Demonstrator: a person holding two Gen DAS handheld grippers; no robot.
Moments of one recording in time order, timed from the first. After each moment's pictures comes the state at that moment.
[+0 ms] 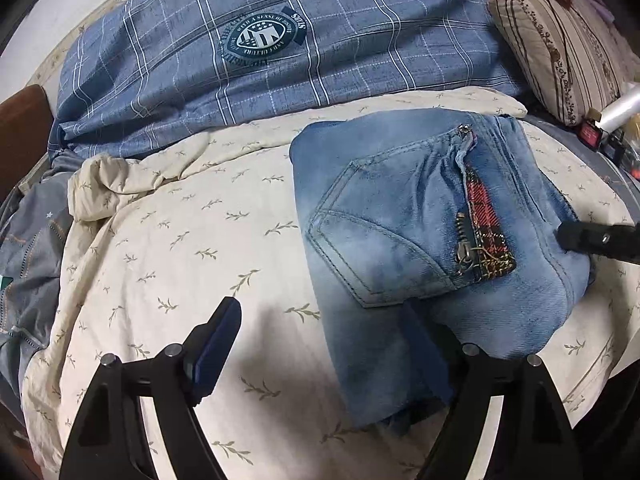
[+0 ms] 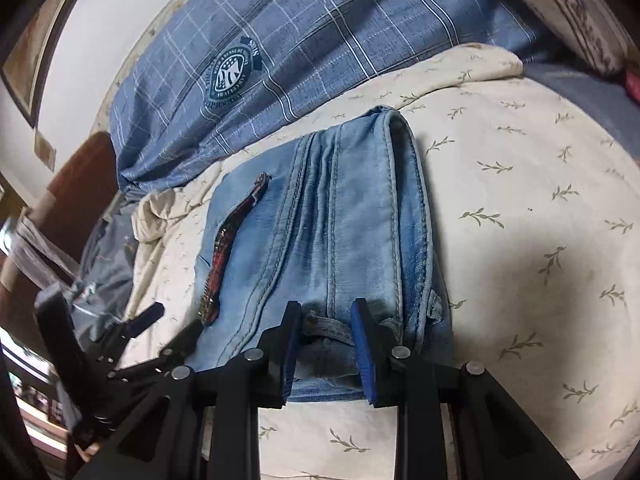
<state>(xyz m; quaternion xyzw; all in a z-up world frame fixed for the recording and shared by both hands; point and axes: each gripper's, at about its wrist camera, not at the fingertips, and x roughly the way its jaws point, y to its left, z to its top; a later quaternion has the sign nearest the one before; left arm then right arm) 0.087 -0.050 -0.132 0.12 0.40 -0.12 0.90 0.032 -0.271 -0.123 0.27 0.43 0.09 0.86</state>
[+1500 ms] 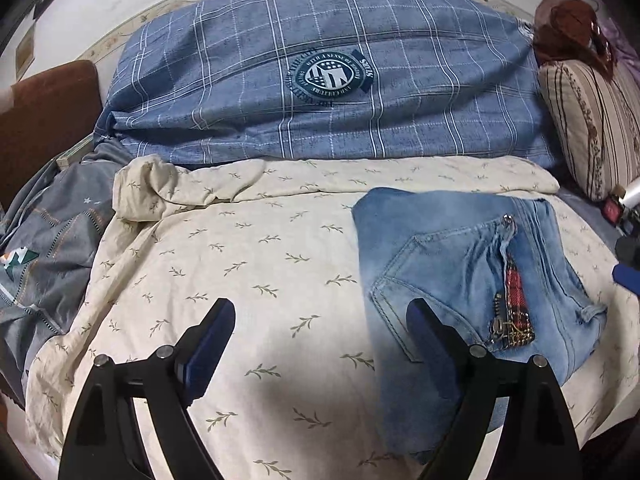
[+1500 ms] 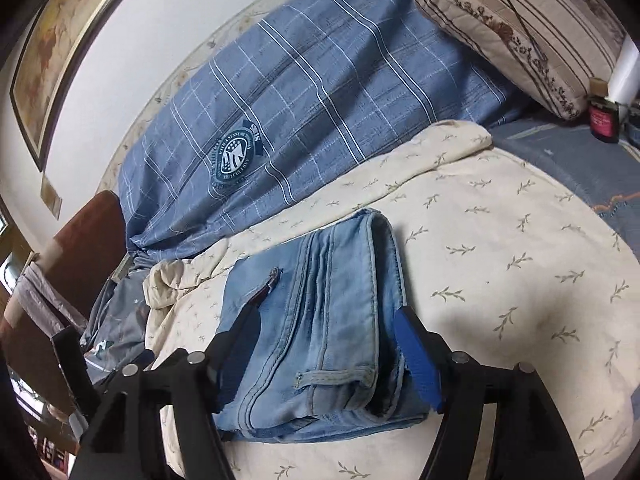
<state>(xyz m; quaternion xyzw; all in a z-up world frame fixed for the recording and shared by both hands) 0.092 -0.012 -0.100 0.05 0.35 -0.07 0.93 0.012 -0.284 -0.080 0.27 0.33 0.04 0.90</state>
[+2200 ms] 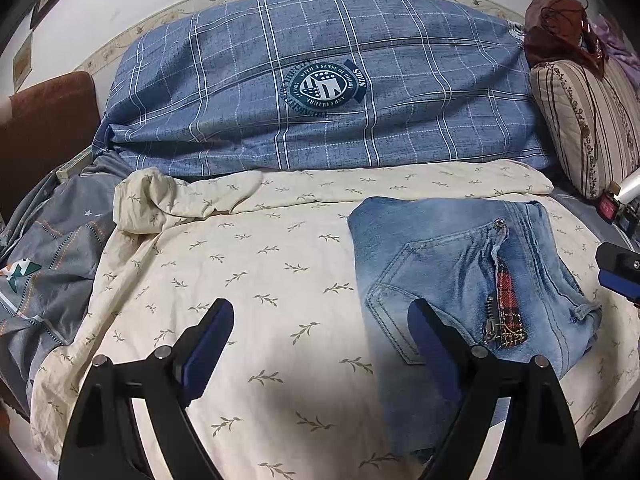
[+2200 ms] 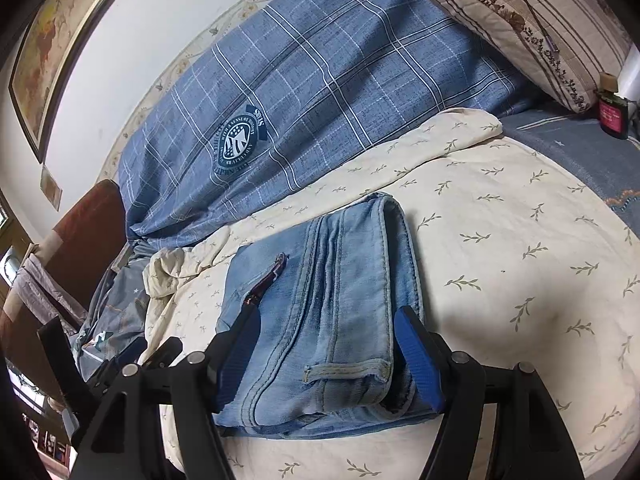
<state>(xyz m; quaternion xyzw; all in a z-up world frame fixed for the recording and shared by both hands) 0.086 -0.012 -0.094 0.06 0.33 -0.08 0.94 0.017 -0.273 -0.085 0.26 0.34 0.04 0.90</state>
